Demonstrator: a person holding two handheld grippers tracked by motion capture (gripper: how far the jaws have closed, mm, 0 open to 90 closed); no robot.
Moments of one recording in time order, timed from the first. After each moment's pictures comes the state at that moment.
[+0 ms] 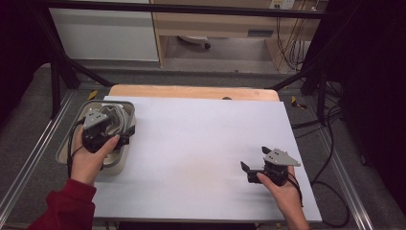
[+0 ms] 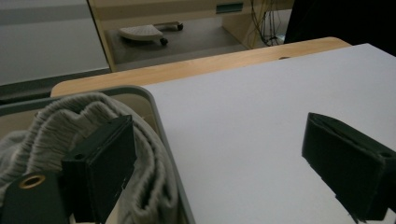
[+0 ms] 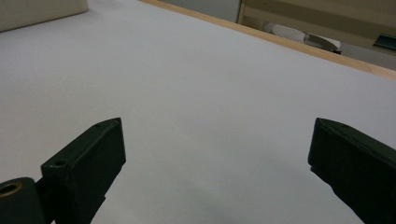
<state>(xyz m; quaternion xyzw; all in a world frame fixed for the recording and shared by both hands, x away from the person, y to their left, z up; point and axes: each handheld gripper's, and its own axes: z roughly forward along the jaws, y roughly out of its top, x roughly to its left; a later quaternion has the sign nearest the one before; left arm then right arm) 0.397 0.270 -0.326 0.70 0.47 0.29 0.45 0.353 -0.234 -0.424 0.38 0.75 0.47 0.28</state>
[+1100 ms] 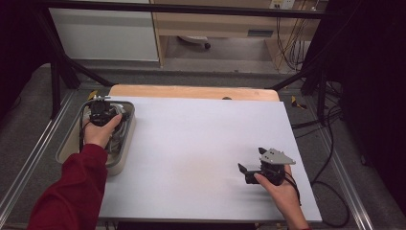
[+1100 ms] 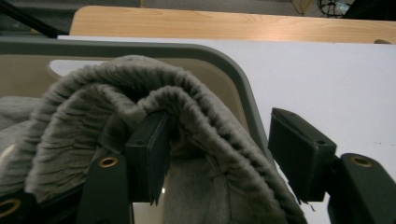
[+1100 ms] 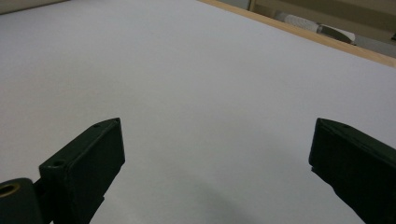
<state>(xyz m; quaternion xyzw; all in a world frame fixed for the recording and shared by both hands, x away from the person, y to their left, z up) 0.500 0.299 -0.369 0.68 0.60 0.22 0.37 0.358 -0.228 -0.430 0.37 0.77 0.45 0.27</state>
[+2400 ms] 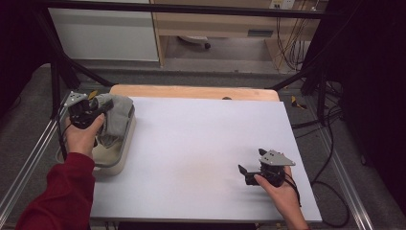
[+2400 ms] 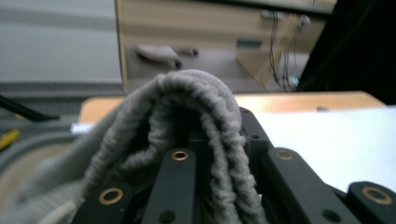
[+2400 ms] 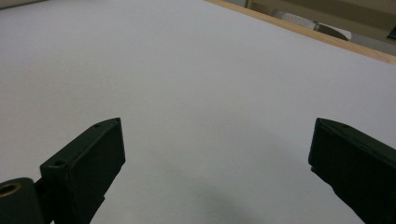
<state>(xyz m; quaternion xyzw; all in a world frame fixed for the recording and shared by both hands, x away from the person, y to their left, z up) 0.464 0.330 -0.337 0.63 0.51 0.30 0.51 0.355 -0.229 -0.433 0.37 0.77 0.45 0.27</state>
